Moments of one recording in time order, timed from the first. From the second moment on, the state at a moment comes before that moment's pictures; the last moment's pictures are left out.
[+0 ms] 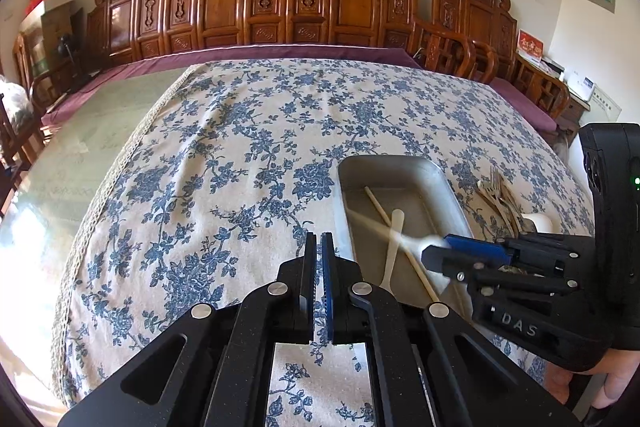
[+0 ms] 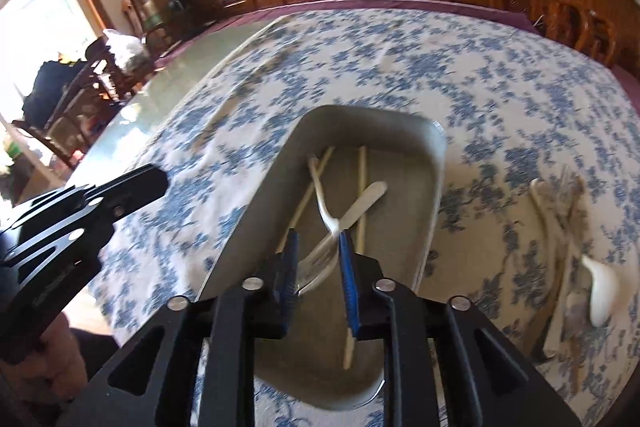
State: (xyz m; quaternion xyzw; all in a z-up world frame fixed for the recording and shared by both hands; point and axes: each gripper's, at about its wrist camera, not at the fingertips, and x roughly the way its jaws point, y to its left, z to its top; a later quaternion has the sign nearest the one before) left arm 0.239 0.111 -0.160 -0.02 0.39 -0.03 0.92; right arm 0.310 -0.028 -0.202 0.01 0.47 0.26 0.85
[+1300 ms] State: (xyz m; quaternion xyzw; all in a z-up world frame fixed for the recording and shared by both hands) left arm 0.236 -0.033 -0.181 0.04 0.41 -0.14 0.90; right arm 0.325 -0.215 -0.230 0.02 0.43 0.17 0.89
